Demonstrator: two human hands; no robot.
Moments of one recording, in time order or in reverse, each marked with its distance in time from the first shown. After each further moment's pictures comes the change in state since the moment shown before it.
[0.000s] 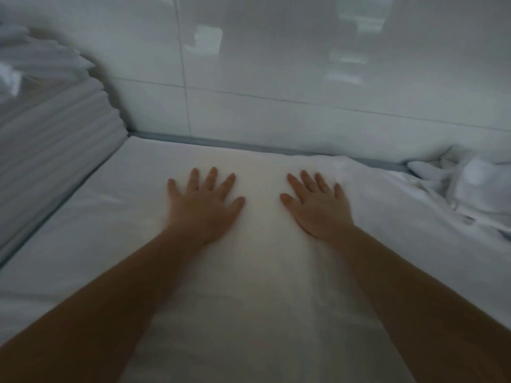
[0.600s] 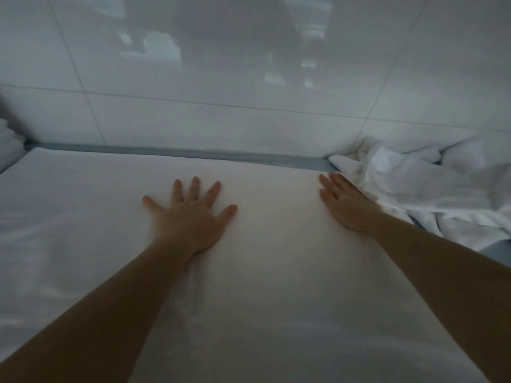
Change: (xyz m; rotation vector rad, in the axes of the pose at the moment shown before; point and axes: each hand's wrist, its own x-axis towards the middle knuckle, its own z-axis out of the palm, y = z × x) left_hand 0.004 0.130 0.001 -0.063 -0.049 0.025; right_hand -0.020 0.218 -0.026 0.081 -0.052 0.173
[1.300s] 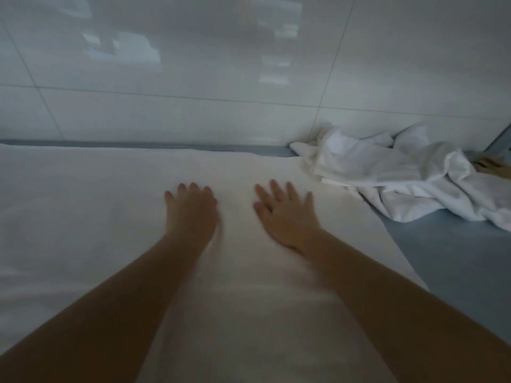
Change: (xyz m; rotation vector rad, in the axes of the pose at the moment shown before) left_hand -0.040 0.084 -0.008 0.131 0.150 0.103; right_hand -0.076 -0.045 0.033 -0.032 0.084 -0.066
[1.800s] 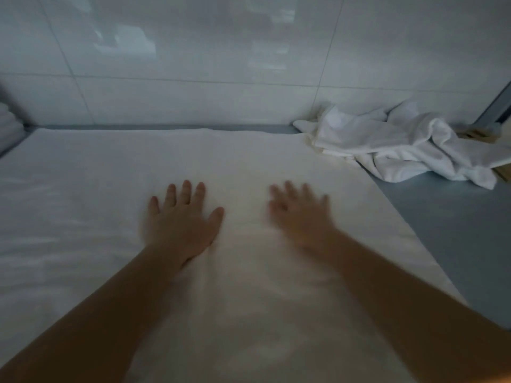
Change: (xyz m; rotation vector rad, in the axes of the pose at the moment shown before) left_hand -0.106 -0.053 -0.002 -0.145 -0.151 -0.015; right_hand -0.107 -0.031 -0.003 0.015 -0.047 0.109
